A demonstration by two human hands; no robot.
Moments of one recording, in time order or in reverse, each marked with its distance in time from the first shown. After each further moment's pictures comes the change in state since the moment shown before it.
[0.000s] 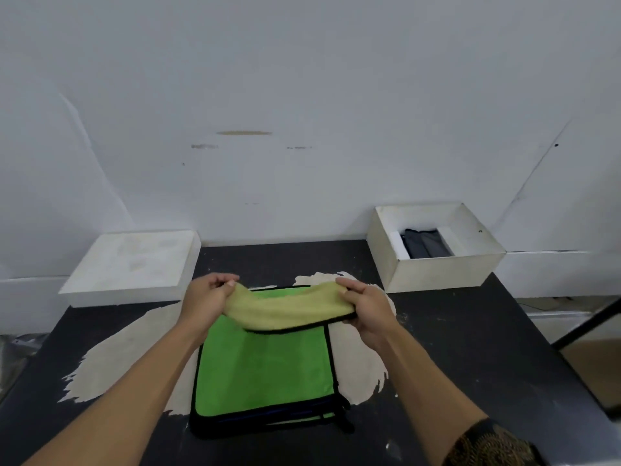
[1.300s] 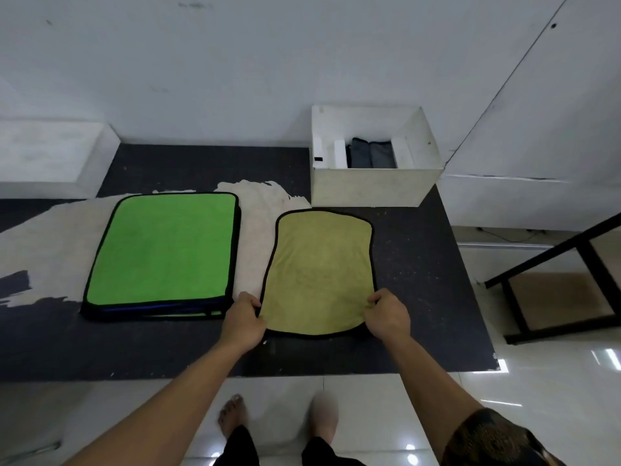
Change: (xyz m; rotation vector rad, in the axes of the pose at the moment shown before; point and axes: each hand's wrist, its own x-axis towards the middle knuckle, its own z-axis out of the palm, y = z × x) left_hand -0.179 -0.114 0.263 0.545 -0.243 -0.298; right_hand -0.015 0.098 -0.303 -1.046 0.199 0.177
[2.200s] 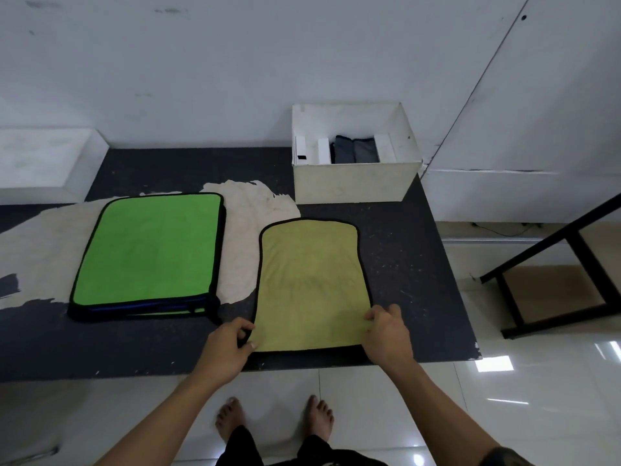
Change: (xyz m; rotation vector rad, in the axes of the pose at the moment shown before) left_hand -0.036 -0.042 0.023 0.116 -0.014 0.194; right_hand -0.035 0.051 -0.011 -0.249 0.024 -0.144
